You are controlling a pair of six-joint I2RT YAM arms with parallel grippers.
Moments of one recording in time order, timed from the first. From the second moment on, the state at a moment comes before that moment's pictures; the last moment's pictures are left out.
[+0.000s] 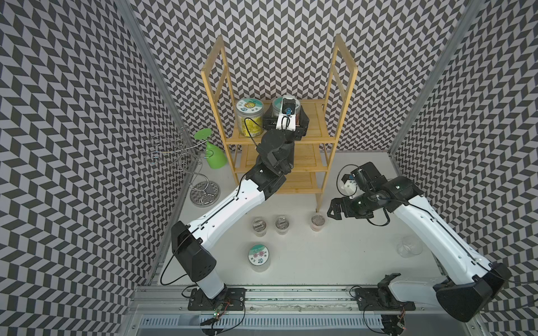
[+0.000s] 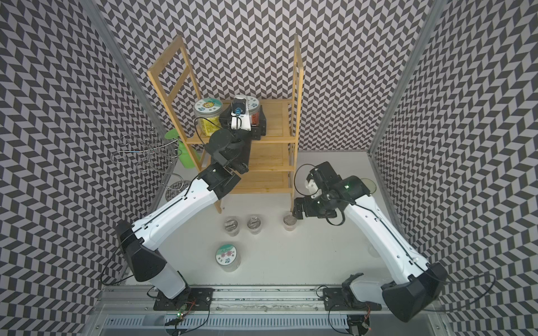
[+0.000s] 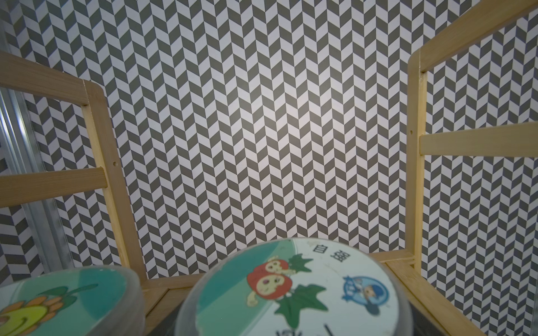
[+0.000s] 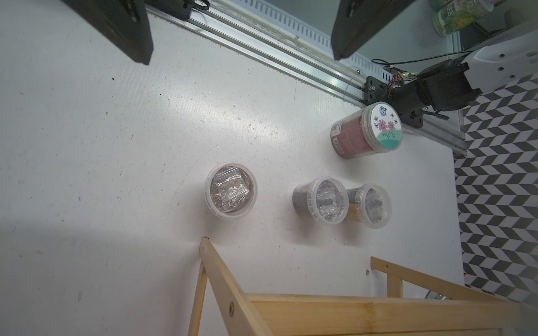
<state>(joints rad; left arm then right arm) -0.78 1.66 1.74 0.33 -0.67 0.34 0.47 1.30 1.41 -1.29 -0.24 0.36</state>
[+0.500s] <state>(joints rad) -0.78 1.63 1.73 0.30 -0.66 0.34 0.47 1.30 1.42 -1.29 -0.25 0.36</state>
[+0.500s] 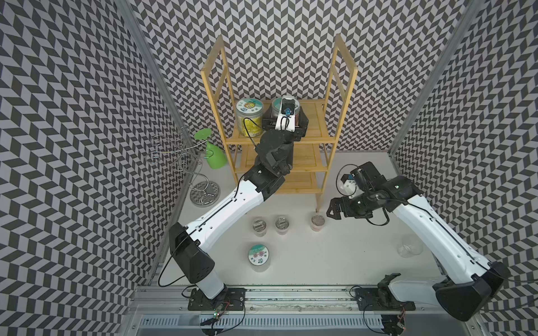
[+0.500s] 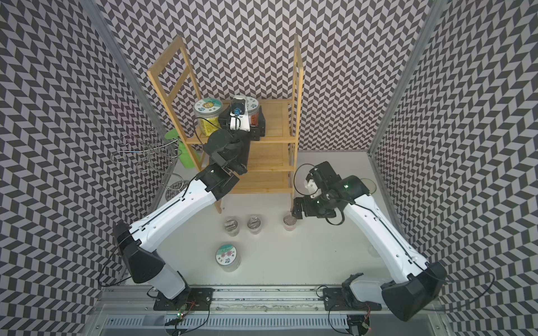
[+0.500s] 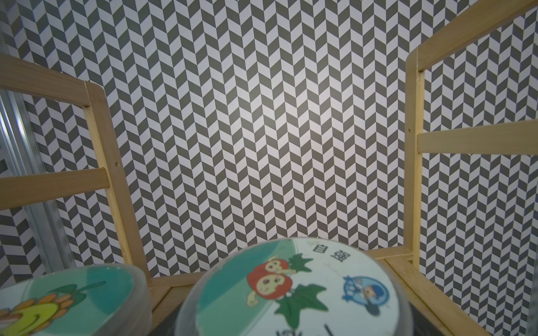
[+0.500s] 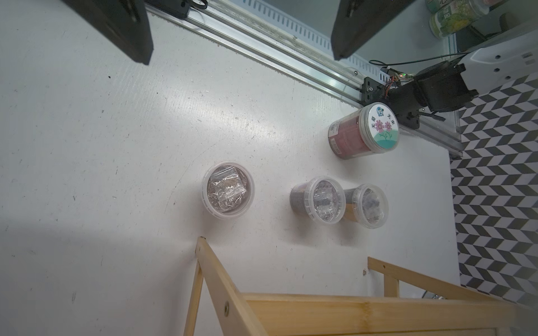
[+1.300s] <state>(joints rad) -0.81 1.60 1.70 0.27 -0.68 0.32 0.47 1.30 1.42 -1.29 -0.26 0.36</state>
